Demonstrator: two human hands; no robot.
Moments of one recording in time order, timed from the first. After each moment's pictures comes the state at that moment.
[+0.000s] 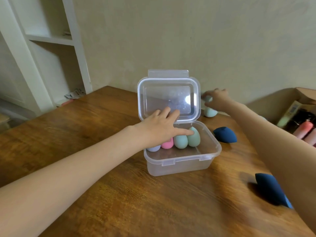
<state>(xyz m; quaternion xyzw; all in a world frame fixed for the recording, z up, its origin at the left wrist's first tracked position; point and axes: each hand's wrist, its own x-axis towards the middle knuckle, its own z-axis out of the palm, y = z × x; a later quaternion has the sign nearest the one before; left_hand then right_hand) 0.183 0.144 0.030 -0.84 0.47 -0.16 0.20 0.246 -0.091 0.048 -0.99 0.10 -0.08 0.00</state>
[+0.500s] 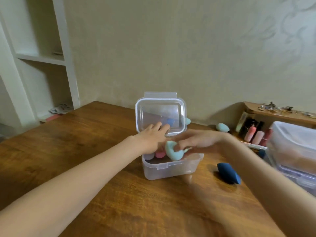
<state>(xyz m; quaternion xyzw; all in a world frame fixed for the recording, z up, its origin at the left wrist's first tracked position) 0.151 0.133 0.031 -0.90 0.43 -0.03 0.02 0.076 -0.026 0.071 -0.85 -0.05 0.27 0.44</state>
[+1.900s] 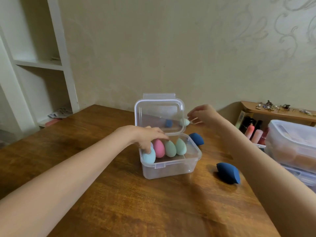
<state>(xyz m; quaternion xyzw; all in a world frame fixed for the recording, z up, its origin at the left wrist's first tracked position) 0.151 0.145 0.070 -0.89 0.43 0.17 0.01 0.121 -0.067 0.091 -0.88 0.17 -0.13 0.43</state>
